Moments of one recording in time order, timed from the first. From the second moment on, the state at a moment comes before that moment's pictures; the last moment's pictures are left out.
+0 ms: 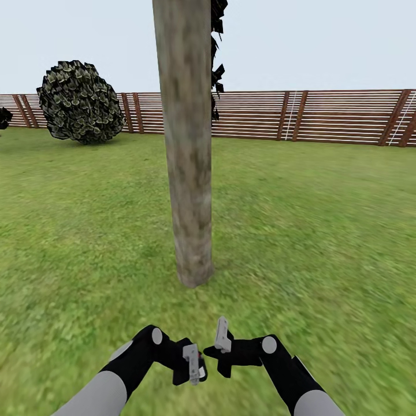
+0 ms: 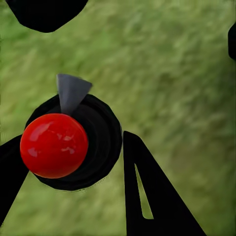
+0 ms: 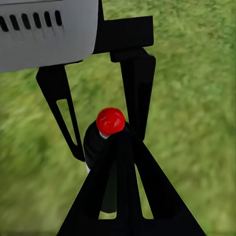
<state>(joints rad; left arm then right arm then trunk) -0.61 -0.11 -0.18 -0.57 -0.90 -0.08 -0.99 -0.52 0.12 0.06 -0.68 0.66 -0.29 0.95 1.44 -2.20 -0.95</state>
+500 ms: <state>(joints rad) -0.61 -0.12 -0.18 -0.57 -0.90 -0.09 -0.99 -0.52 0.12 0.06 -0.68 0.66 -0.29 0.95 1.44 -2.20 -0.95</state>
